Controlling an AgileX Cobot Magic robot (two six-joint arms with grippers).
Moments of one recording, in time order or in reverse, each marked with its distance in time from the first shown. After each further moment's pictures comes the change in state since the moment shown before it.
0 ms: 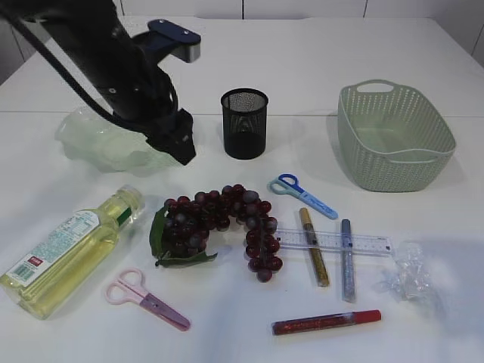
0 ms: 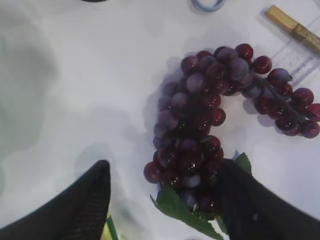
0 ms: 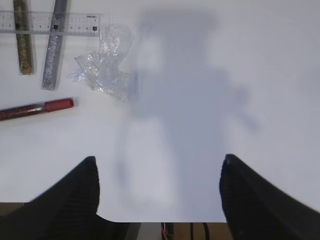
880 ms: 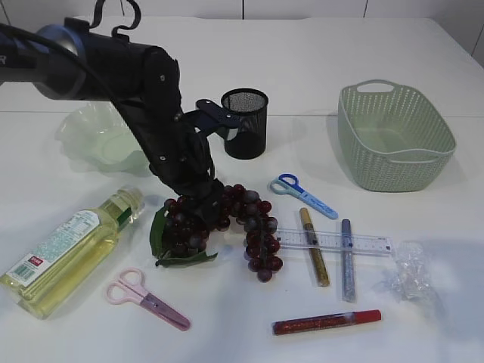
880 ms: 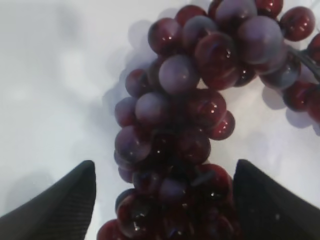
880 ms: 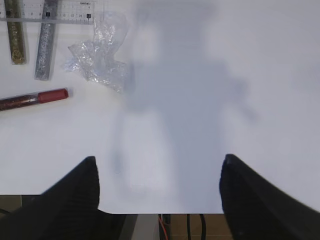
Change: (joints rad) left arm -0.081 0.256 -0.033 0.061 -0.057 -0.004; right arm 0.000 0.015 0.000 -0.008 0.020 0.000
